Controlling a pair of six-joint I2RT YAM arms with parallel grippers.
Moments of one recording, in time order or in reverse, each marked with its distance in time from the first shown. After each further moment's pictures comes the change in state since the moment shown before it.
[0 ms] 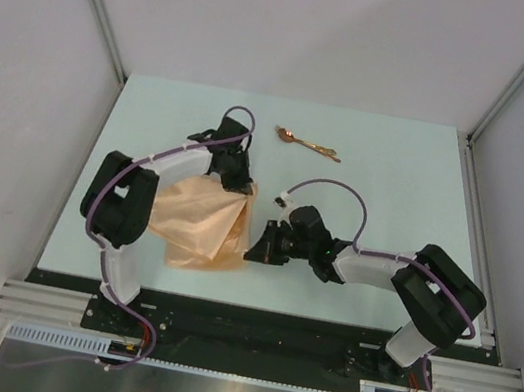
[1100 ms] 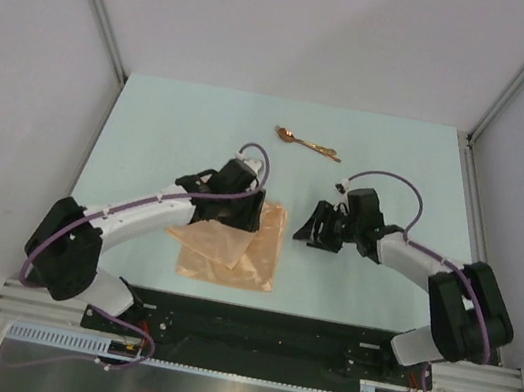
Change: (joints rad) left arm -0.286 -0.408 -0.286 0.009 -0.173 0.199; right arm -0.424 -0.198 -0.061 -0.392 -0.066 -0.163
